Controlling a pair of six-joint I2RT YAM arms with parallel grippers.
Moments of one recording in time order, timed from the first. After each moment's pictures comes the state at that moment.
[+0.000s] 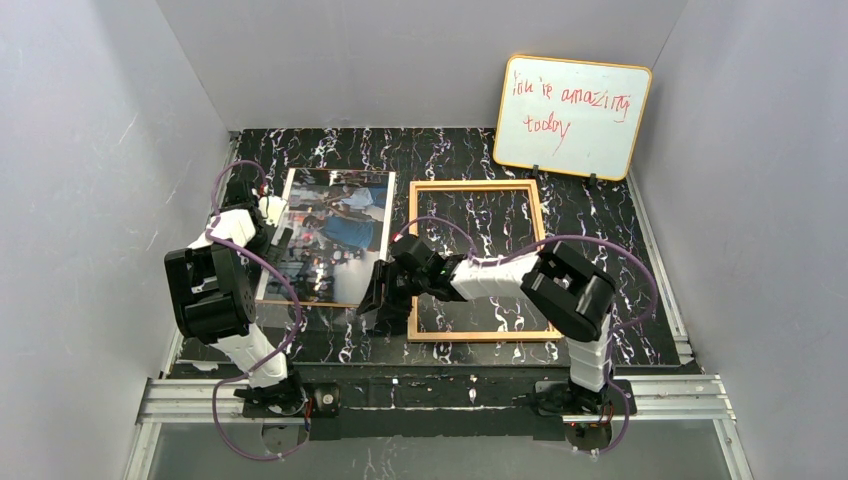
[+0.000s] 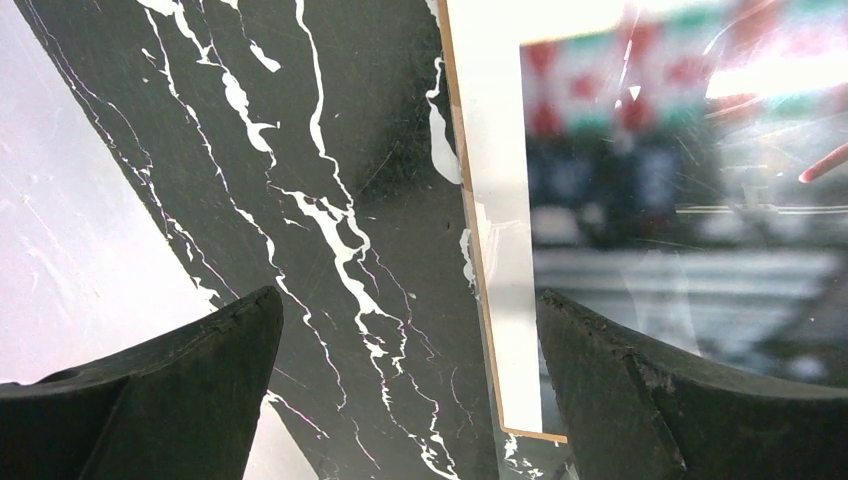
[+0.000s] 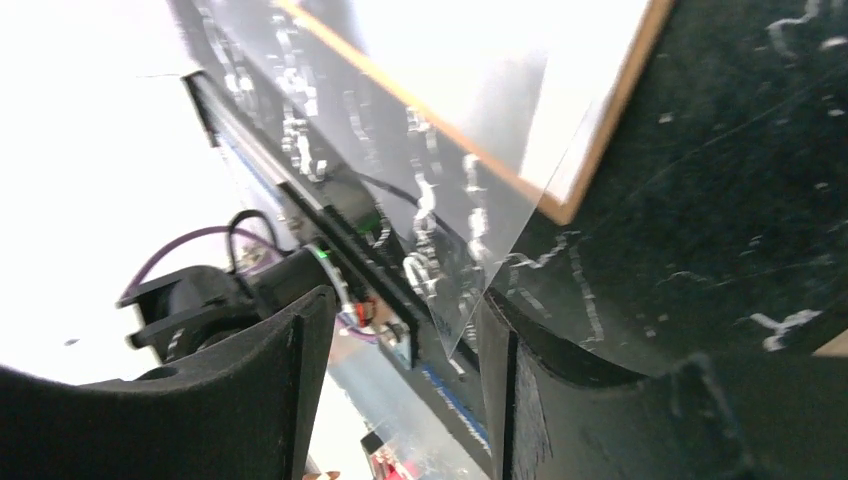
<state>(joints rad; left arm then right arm) 0.25 1.70 1.06 -0.54 -0.16 0.58 1.05 1.94 1.13 0.03 -0.40 1.18</state>
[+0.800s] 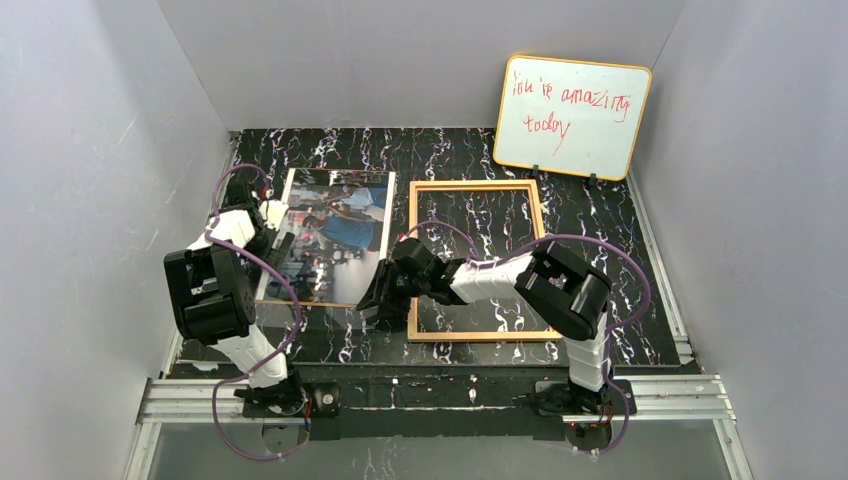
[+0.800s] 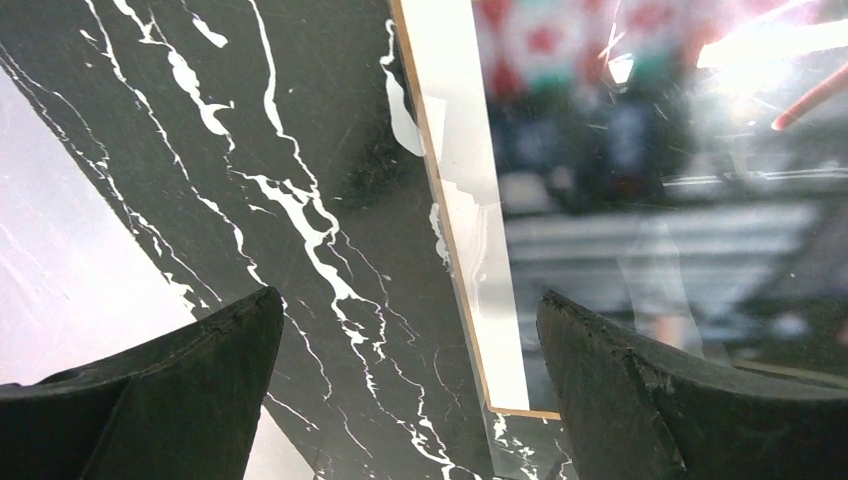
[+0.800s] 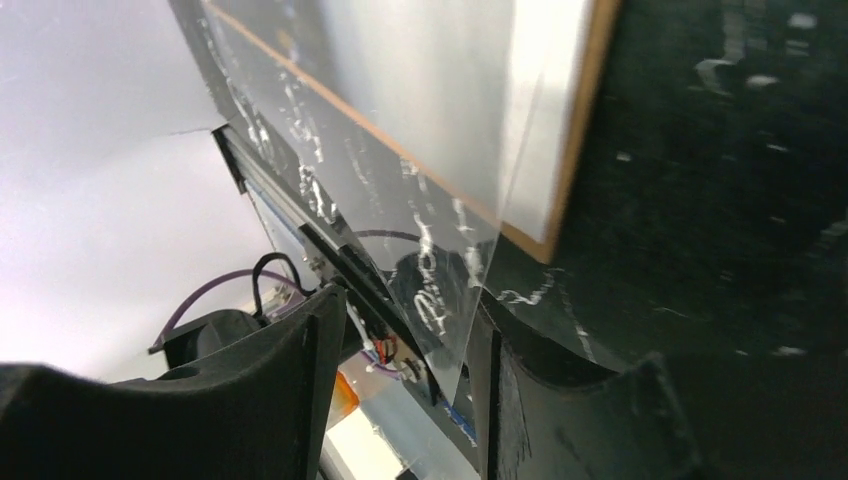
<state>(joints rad) 0.25 1.69 1.05 -0.59 -0.13 0.61 1.05 1.95 1.09 0.17 -0.35 1.29</state>
